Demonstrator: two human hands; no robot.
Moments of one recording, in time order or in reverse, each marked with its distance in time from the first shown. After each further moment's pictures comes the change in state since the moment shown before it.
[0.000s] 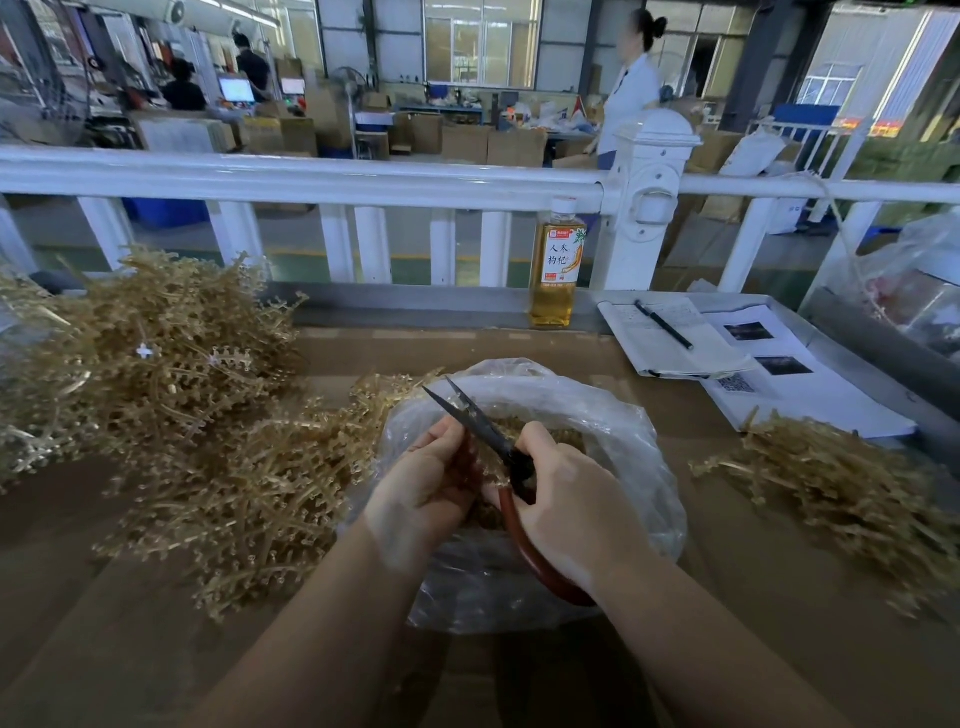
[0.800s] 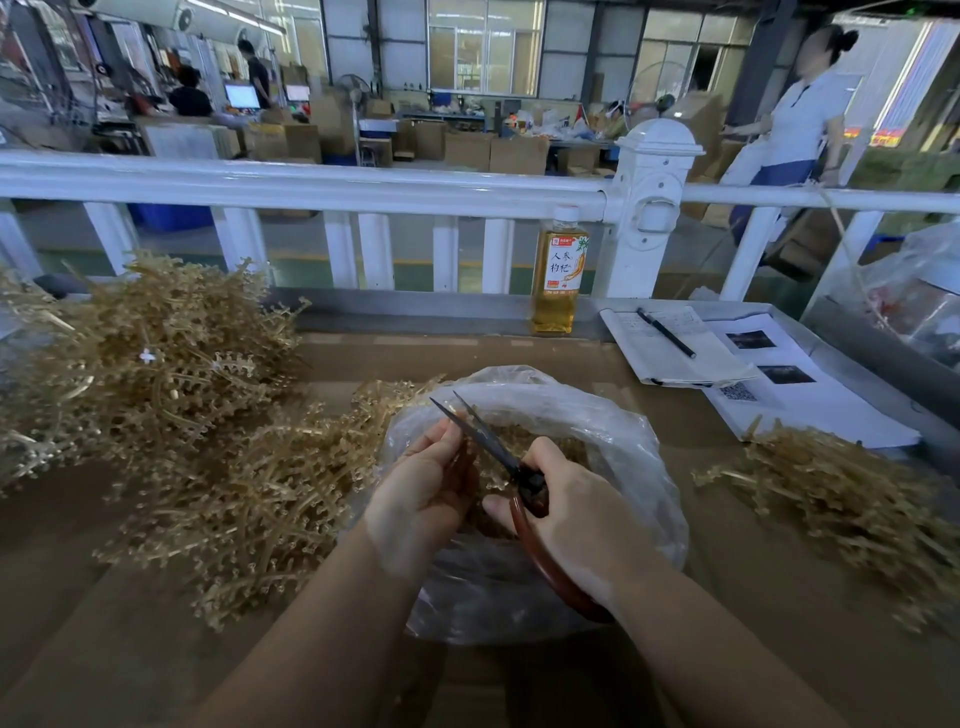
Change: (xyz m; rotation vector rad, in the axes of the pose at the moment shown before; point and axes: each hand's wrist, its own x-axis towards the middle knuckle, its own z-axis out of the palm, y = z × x) left_hand 0.001 0.004 0.001 -0.024 0.057 0.020; right_hand -0.003 0.004 -0.007 0.140 -0.127 0.084
